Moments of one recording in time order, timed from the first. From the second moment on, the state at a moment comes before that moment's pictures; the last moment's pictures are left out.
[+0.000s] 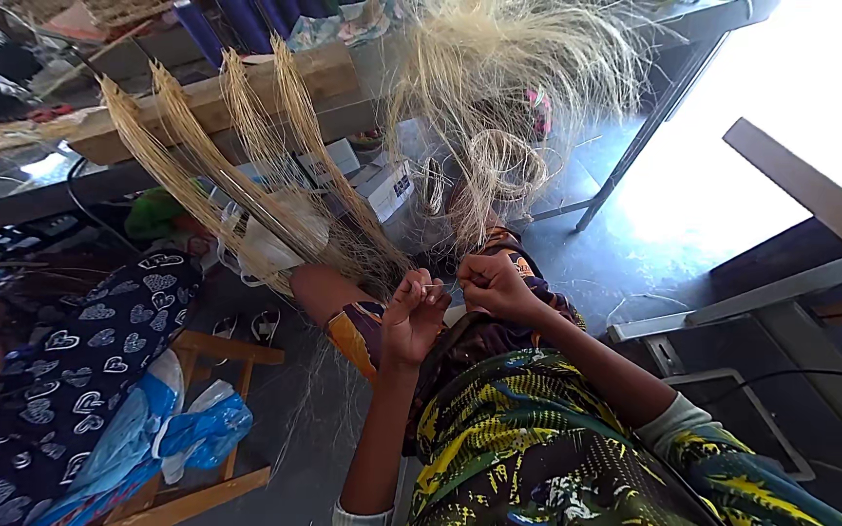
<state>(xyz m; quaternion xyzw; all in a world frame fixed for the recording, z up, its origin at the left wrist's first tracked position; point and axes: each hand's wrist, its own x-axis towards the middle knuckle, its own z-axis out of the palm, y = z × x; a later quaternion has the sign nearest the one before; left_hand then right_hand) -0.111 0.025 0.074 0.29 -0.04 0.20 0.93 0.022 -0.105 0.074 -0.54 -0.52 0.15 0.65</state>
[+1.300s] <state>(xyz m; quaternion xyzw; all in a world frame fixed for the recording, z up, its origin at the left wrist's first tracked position) -0.118 0.051 0.067 0.68 0.00 0.35 0.64 0.040 -0.121 0.083 -0.52 -0.50 0.17 0.66</state>
